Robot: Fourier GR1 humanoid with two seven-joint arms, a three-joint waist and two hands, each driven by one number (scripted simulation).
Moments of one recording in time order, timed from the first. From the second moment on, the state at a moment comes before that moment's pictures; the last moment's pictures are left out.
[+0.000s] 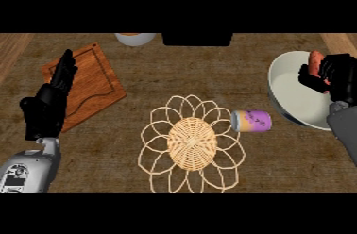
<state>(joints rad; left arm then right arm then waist) -0.25 0.26 -0.02 -1.62 -0.12 0.18 0.21 -0.59 -0.58 0.22 -0.86 0.44 -0.72 0.20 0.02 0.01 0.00</state>
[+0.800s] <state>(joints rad) -0.24 0.25 -0.01 -1.59 -0.12 0.15 0.17 -0.74 -0.52 -0.12 -0.42 0.11 -0.46 -0.37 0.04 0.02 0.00</state>
